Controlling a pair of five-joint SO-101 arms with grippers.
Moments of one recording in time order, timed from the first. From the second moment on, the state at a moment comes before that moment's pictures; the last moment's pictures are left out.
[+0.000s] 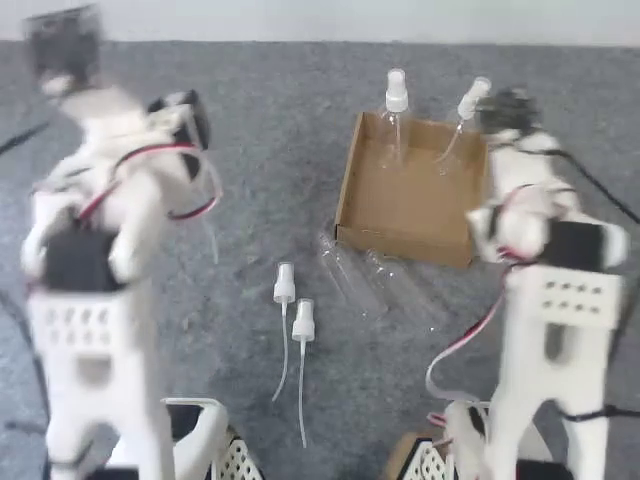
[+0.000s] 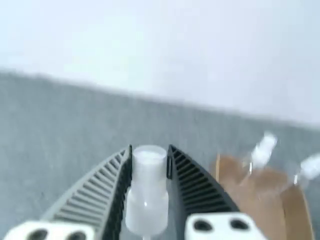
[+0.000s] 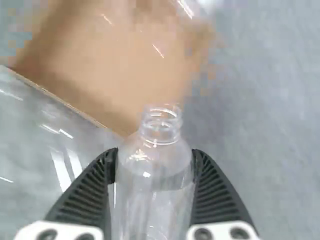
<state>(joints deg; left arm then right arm) -4.9 -35.8 7.5 67.8 16.0 0.7 -33.3 17.7 78.3 26.1</state>
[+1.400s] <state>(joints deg) -1.3 -45.4 4.1 63.8 21.2 -52.8 -47.8 63.3 12.7 7.4</state>
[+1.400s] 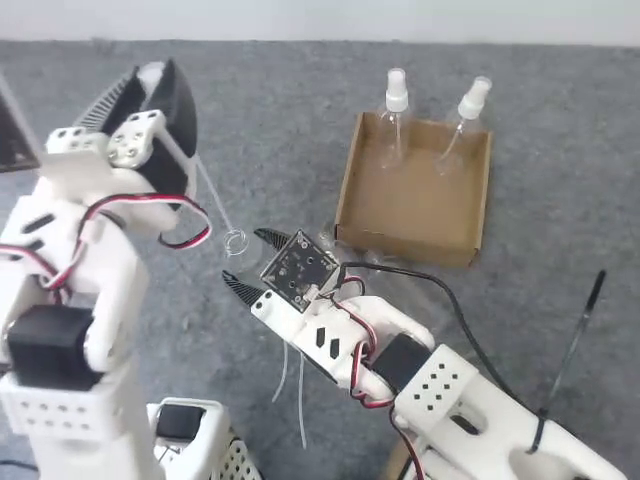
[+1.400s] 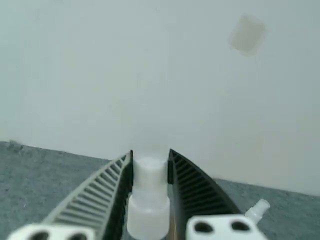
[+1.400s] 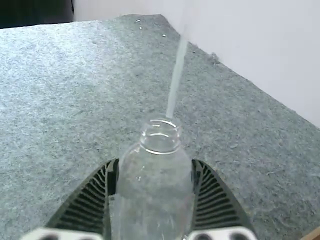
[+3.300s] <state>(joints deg) 6.6 -61.4 41.3 65.8 10.3 -50.7 -47.8 65.8 11.9 -3.9</state>
